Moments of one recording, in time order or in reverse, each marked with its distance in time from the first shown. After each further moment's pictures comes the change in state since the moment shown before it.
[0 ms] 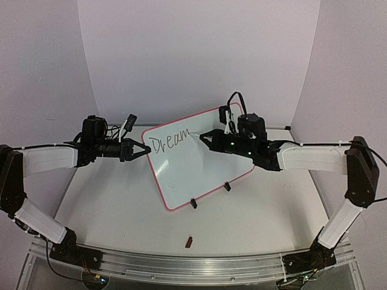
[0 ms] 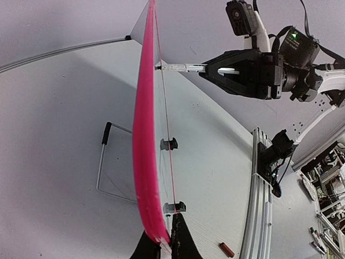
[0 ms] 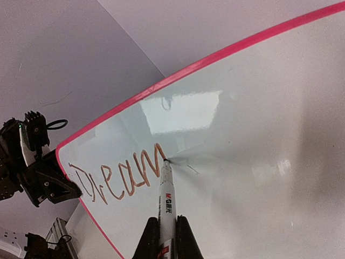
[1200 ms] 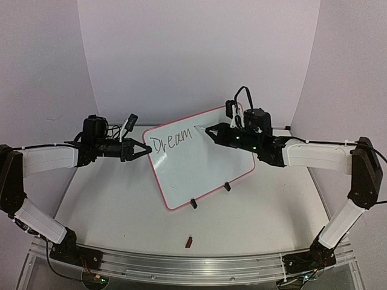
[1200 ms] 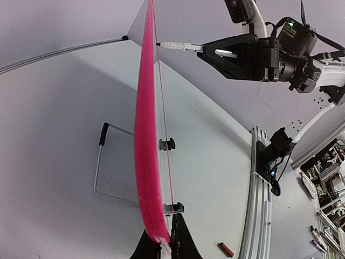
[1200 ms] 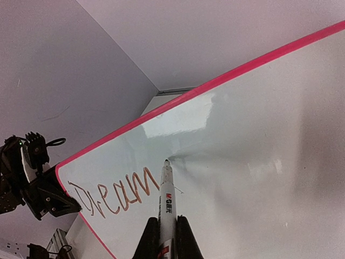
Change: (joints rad) left arm -0.010 0.000 0.007 -0.003 0.000 0.004; right arm -0.035 -0.034 0.019 -0.023 0.005 0.004
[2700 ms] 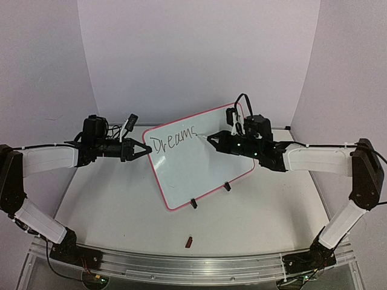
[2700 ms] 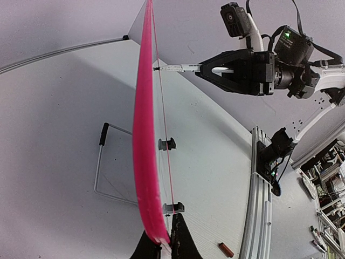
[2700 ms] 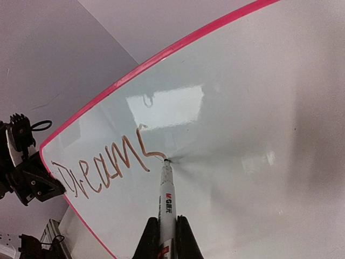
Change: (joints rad) left arm -0.001 0.000 0.000 -0.002 -0.005 0.000; right arm 0.000 -0.014 -0.068 -0.009 0.006 -0.004
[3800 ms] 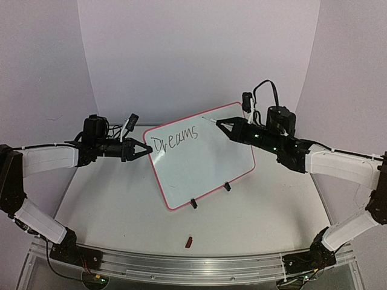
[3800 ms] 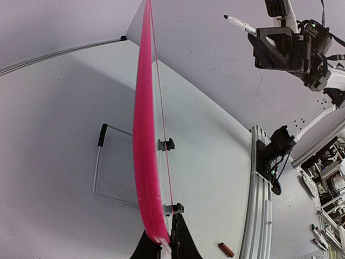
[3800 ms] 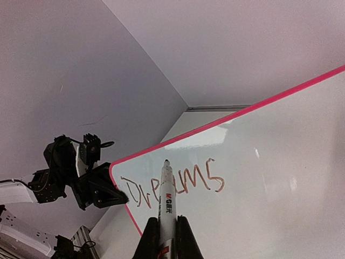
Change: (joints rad) left arm -0.008 0.000 0.004 0.000 0.000 0.007; right arm -0.014 -0.210 -0.060 0.048 -0.077 0.007
